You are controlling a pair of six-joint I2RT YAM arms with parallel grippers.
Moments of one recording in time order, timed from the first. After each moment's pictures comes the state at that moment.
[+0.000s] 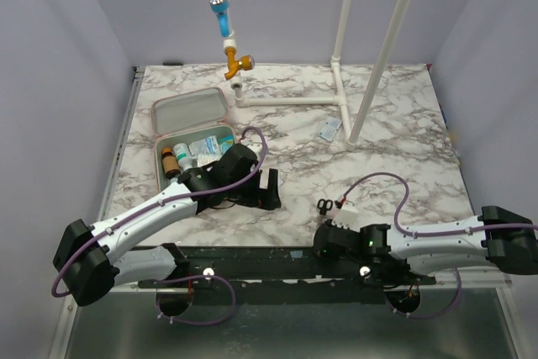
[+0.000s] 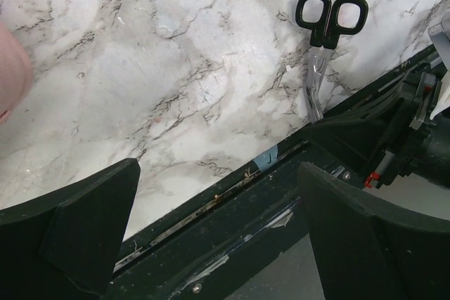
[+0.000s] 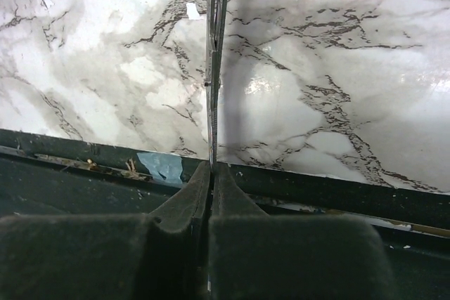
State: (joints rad) left arm -0.83 1.14 0.83 -0.54 0.14 -0.61; right arm 1.39 1.07 0.37 -0.38 0.42 1.50
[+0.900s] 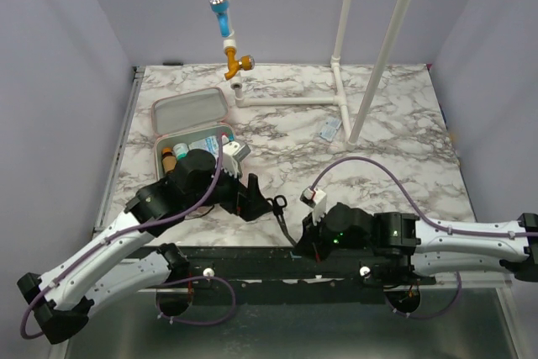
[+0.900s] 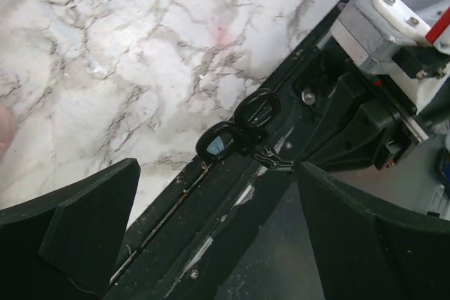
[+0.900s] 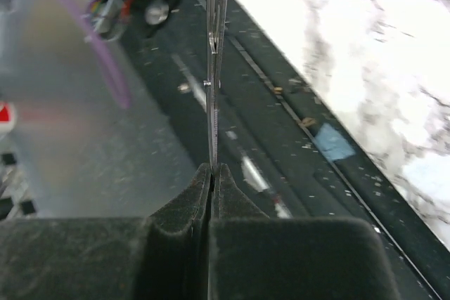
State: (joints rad) left arm -0.83 0.80 0.86 -0.60 0.27 -0.48; right arm 1.39 0.90 0.61 -0.35 0.08 0.73
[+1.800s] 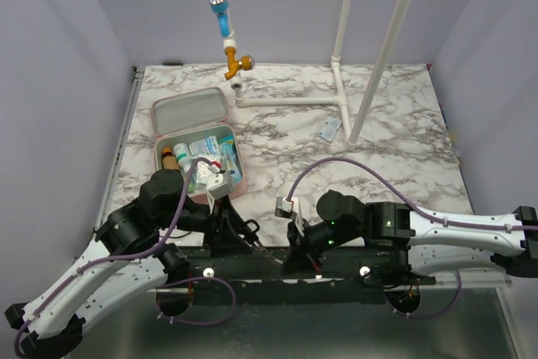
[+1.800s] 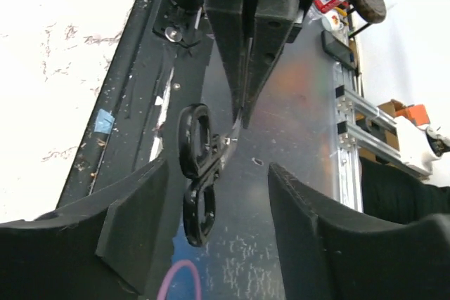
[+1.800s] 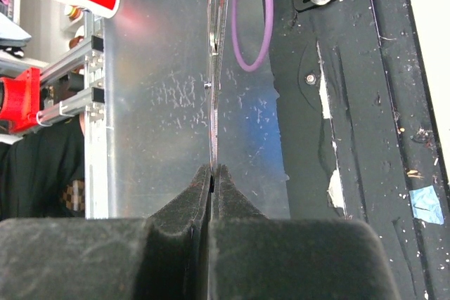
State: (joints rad) left arm -0.82 0.53 0.80 -0.65 0.78 -0.37; right arm 1.39 1.01 0.83 -0.34 -0.41 0.46
